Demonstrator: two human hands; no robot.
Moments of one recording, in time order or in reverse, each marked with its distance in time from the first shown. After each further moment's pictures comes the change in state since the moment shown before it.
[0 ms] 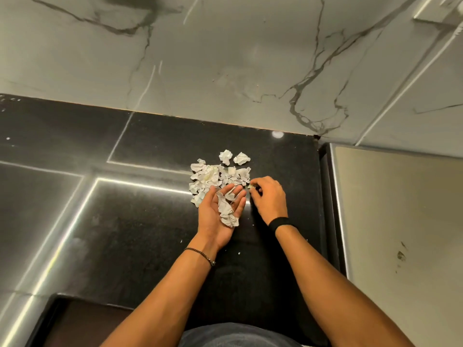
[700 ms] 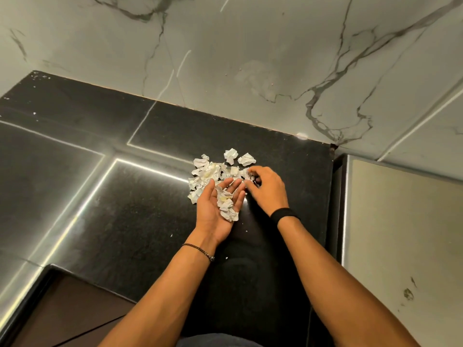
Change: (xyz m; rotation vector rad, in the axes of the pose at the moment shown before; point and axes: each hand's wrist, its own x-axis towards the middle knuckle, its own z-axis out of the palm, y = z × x) left_hand 0.020 -0.013 0.019 -0.093 0.038 0.123; right_hand 0.048 0.007 -0.009 0.132 -0.164 -0.129
